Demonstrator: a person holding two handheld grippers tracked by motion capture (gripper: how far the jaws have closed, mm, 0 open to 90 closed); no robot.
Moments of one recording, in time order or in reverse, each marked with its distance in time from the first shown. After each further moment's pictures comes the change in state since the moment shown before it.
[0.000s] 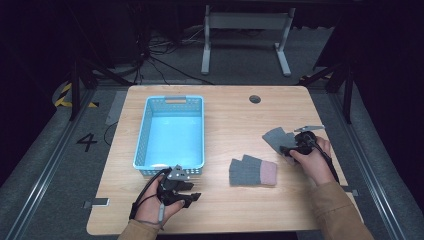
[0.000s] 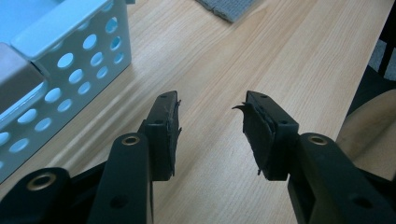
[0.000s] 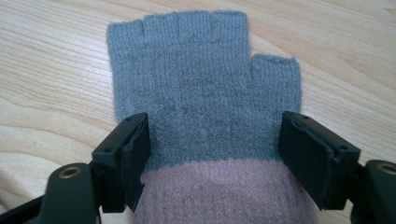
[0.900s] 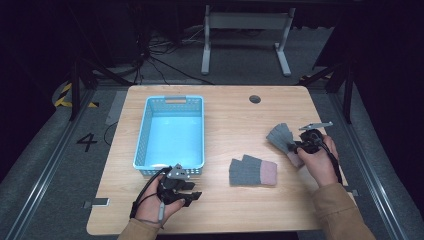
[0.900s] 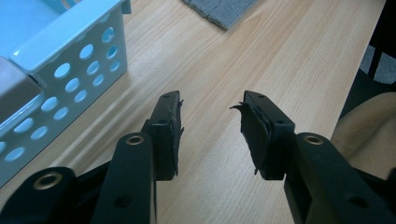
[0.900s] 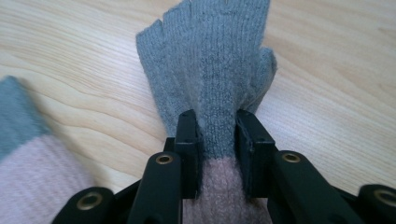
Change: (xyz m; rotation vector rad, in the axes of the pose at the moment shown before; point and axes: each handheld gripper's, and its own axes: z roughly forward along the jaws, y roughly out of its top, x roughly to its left) left arm 0.000 0.003 -0.001 -0.008 -0.023 -0.003; right arm 0.002 0.009 -0.038 -0.001 0.072 -0.033
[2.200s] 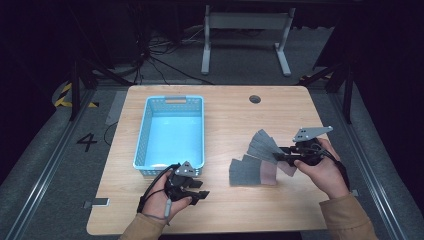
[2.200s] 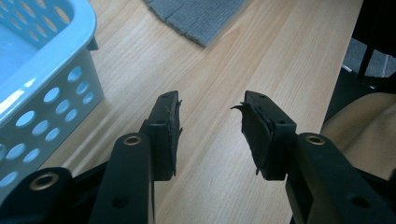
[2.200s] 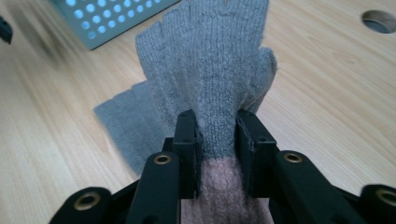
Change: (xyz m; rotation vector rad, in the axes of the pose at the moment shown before) left arm -0.006 0.018 0.008 0.003 -0.048 0.052; right arm 0.062 0.010 -0.058 -0.098 0.309 -0.345
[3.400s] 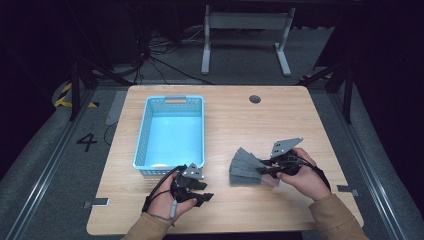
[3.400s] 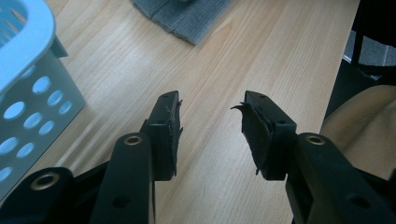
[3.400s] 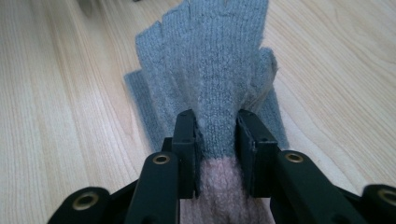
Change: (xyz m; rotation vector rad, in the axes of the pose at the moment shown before) left arm -0.006 0.004 0.012 0.029 -0.010 0.026; right arm 0.019 -0.012 0.057 0.071 0.151 -0.166
